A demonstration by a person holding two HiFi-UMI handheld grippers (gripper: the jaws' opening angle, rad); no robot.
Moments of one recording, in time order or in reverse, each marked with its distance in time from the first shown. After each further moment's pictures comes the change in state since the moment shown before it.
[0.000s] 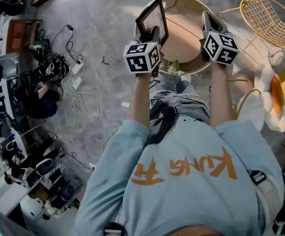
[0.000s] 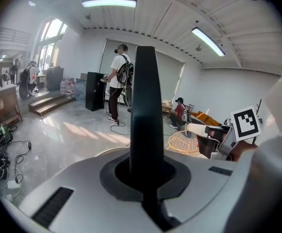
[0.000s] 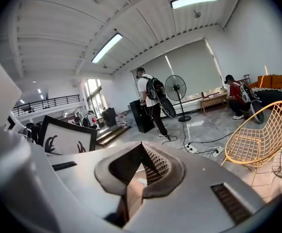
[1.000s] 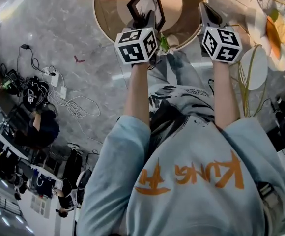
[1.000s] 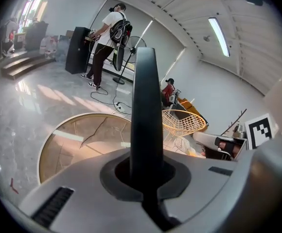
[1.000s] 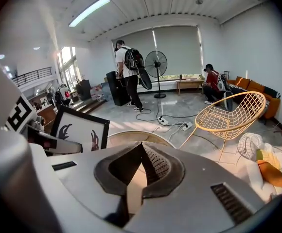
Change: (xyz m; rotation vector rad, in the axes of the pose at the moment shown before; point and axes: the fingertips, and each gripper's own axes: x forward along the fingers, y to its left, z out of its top) left arm 0.176 0.025 -0.121 -0.113 0.310 -0.272; right arm 0.039 -0.081 -0.155 -0.012 0.306 -0.321
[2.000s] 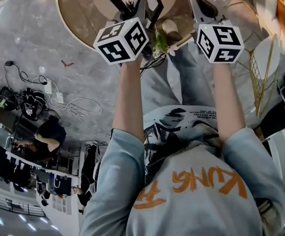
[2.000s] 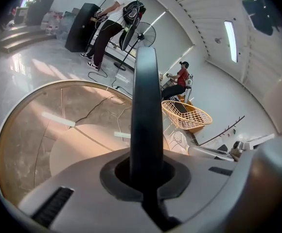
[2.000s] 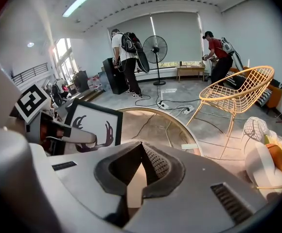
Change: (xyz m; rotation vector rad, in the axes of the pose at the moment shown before) left arm 0.153 0.065 -0.073 -0.113 0.103 -0.082; right arm 0.120 -0.026 -0.132 0.027 0.129 0.014
